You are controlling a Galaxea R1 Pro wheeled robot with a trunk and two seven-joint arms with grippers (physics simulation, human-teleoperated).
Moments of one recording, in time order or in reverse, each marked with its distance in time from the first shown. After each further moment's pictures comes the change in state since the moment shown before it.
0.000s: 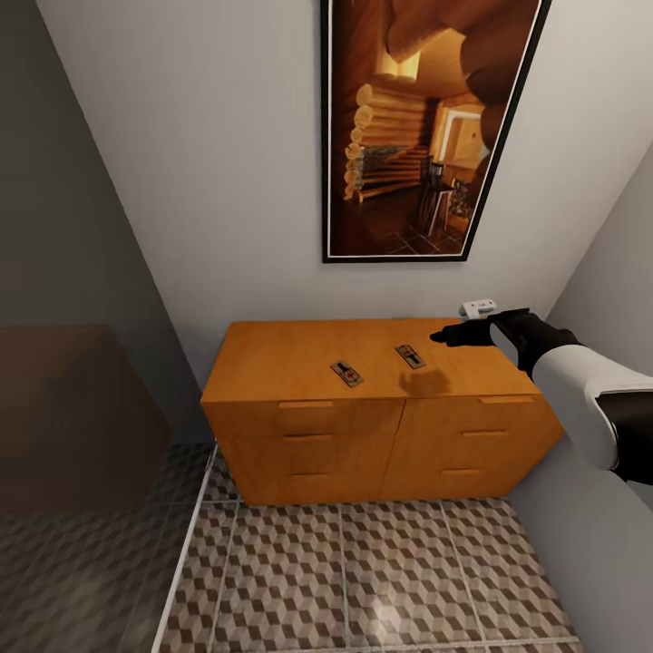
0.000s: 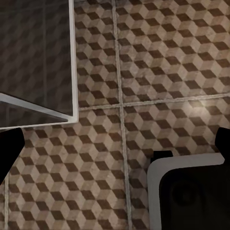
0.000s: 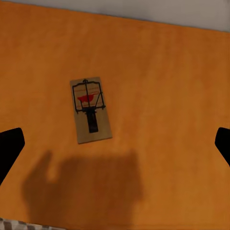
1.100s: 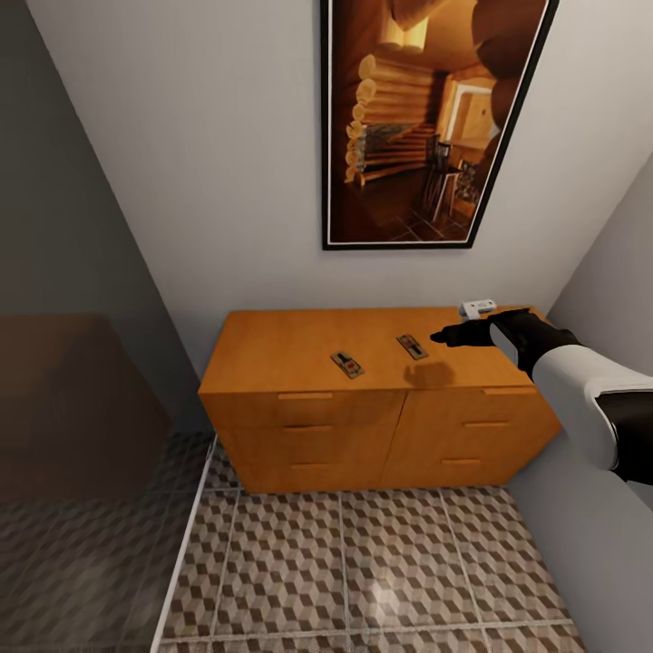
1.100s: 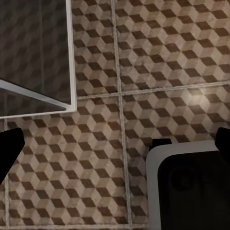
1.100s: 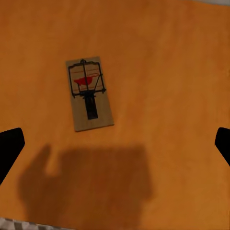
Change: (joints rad) left arm 0.000 -0.001 0.000 0.000 0.000 0.001 0.000; right arm 0.000 0.000 0.000 0.001 0.000 0.000 0.000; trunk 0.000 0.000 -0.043
